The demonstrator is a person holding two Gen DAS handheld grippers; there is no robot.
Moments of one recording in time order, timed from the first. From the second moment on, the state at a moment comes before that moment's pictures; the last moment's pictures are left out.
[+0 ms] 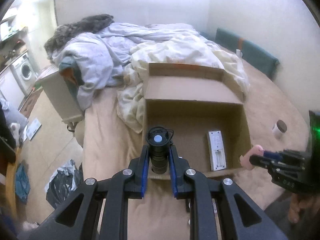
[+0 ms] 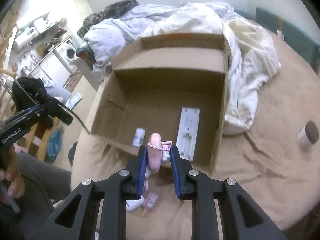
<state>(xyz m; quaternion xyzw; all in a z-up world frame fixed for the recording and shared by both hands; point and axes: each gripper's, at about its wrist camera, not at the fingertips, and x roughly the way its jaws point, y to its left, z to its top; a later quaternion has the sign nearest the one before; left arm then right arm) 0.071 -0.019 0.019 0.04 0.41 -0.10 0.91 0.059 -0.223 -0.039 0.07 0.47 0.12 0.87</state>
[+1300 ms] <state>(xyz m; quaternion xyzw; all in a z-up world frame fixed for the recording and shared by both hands) 0.171 -0.073 -0.123 0.05 0.55 -0.11 0.83 0.140 -0.232 -0.134 0.13 0.55 0.08 0.82</state>
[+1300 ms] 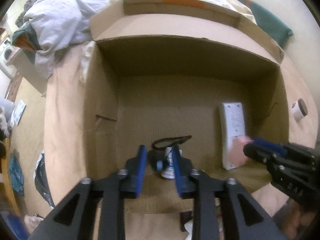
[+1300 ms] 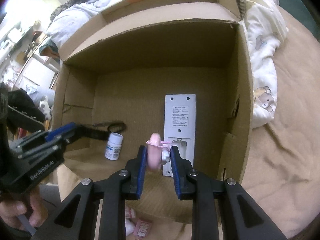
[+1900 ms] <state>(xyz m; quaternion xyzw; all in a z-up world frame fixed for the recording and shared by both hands) 0.165 -0.075 -0.113 0.04 0.54 -0.12 0.83 0.136 -0.243 -0.105 0.16 0.51 0.07 0.84</state>
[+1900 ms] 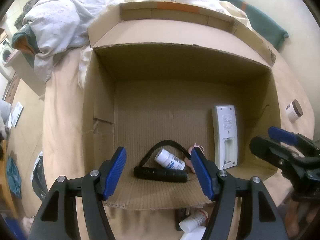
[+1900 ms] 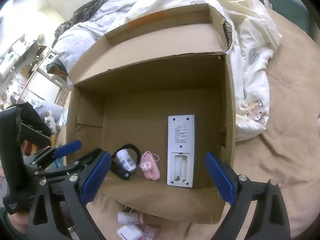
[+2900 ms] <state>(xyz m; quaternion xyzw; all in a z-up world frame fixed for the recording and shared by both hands) 0.086 -0.047 -0.100 0.06 0.57 -0.12 0.81 0.054 -0.268 -0.110 0.20 0.56 0.05 0.80</state>
